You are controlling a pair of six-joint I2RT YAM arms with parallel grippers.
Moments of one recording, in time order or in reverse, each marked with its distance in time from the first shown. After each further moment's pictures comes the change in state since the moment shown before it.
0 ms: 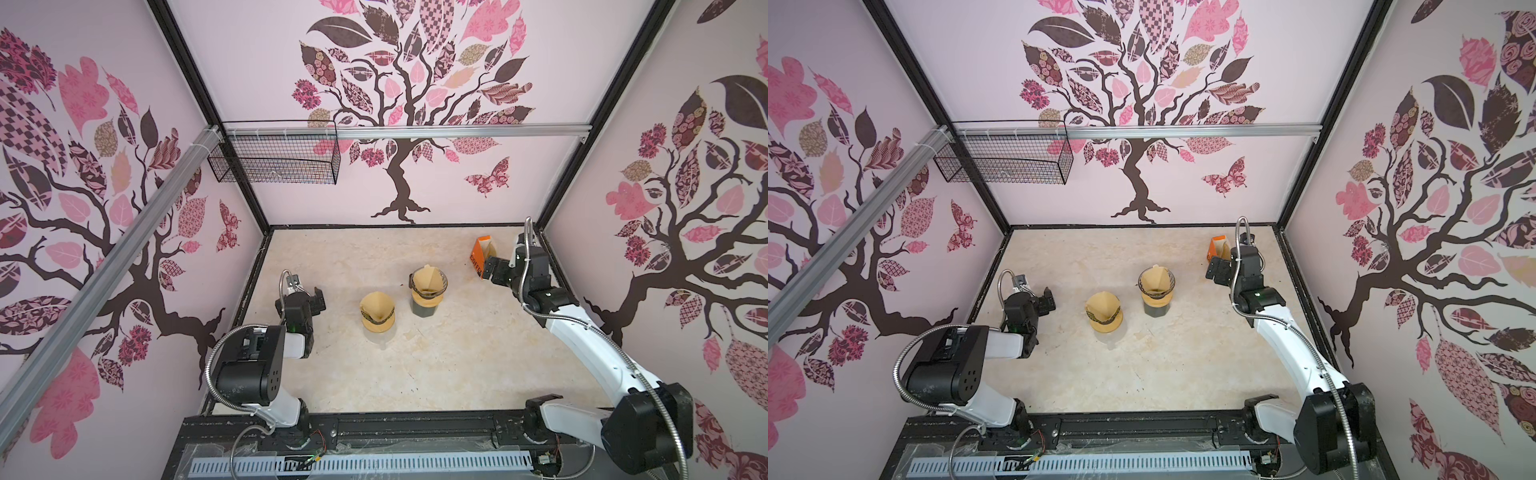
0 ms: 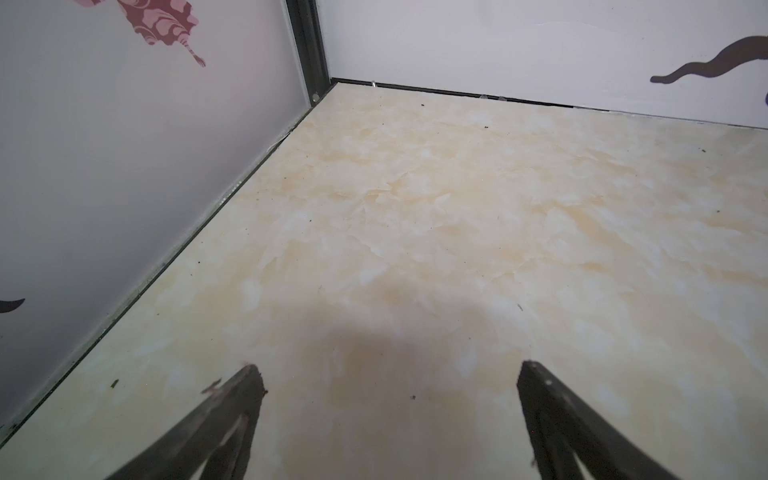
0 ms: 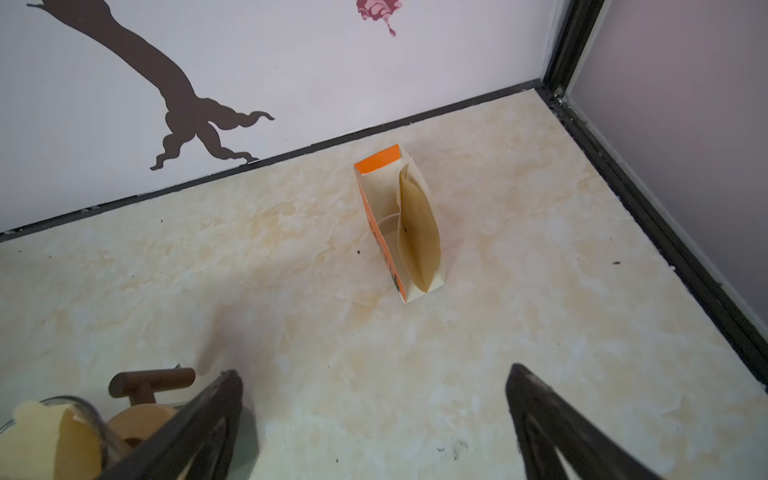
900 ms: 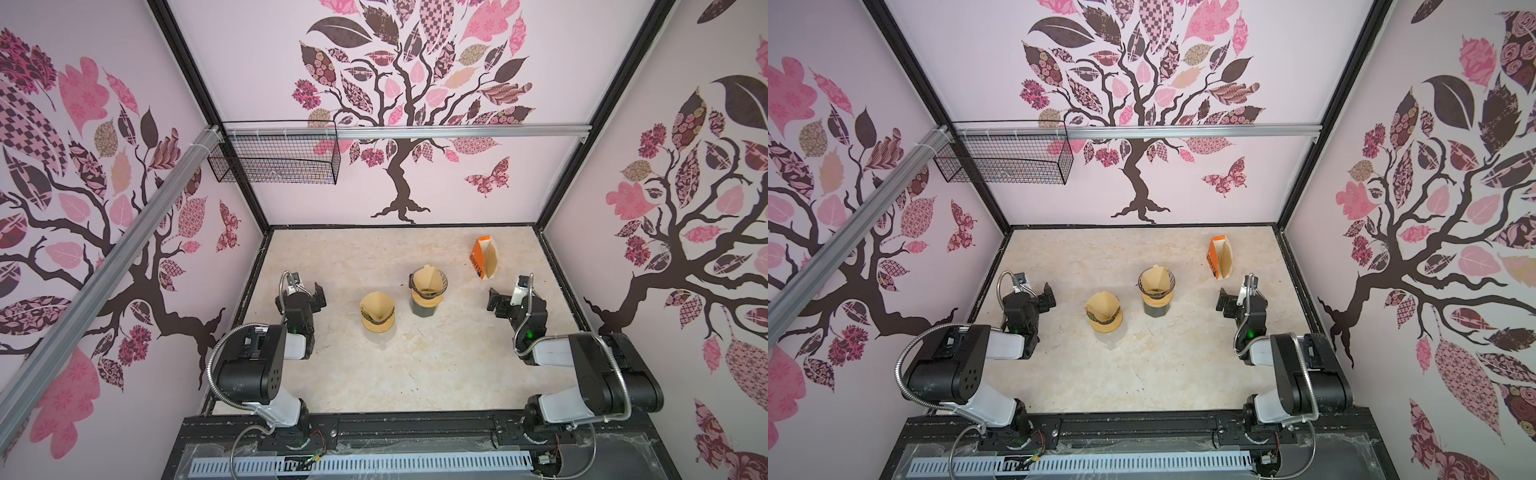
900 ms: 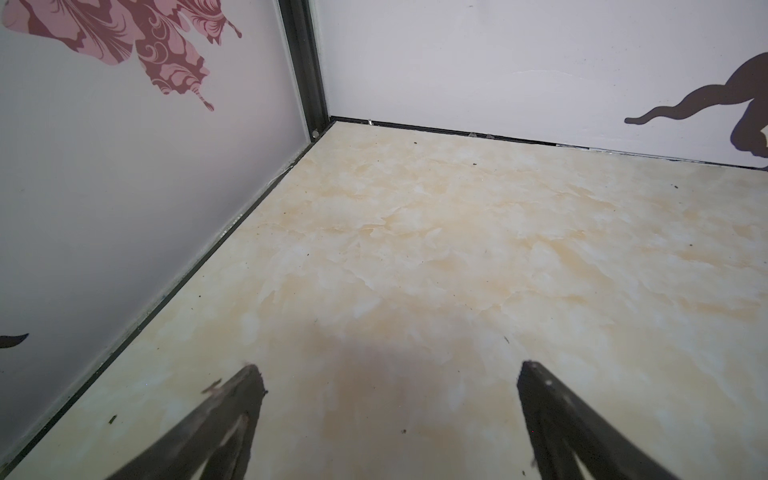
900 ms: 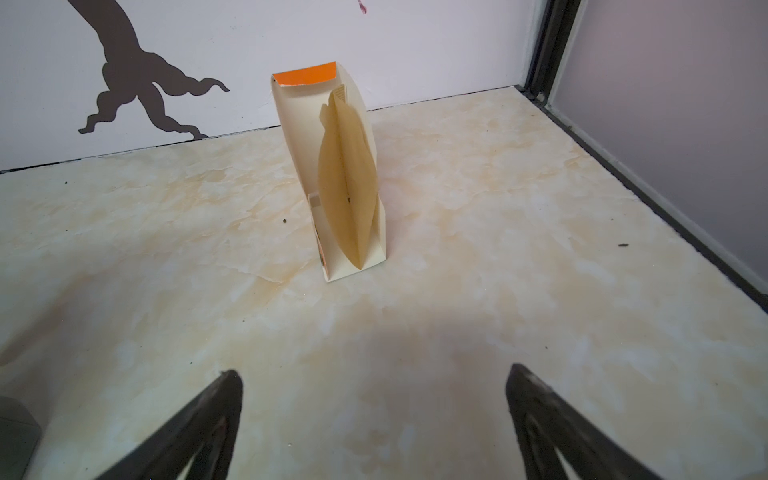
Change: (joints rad) left arm -0.011 -0.001 -0.002 0.080 -0.011 0.011; right arm -0.167 0.307 -0.605 1.124 -0.133 -0.196
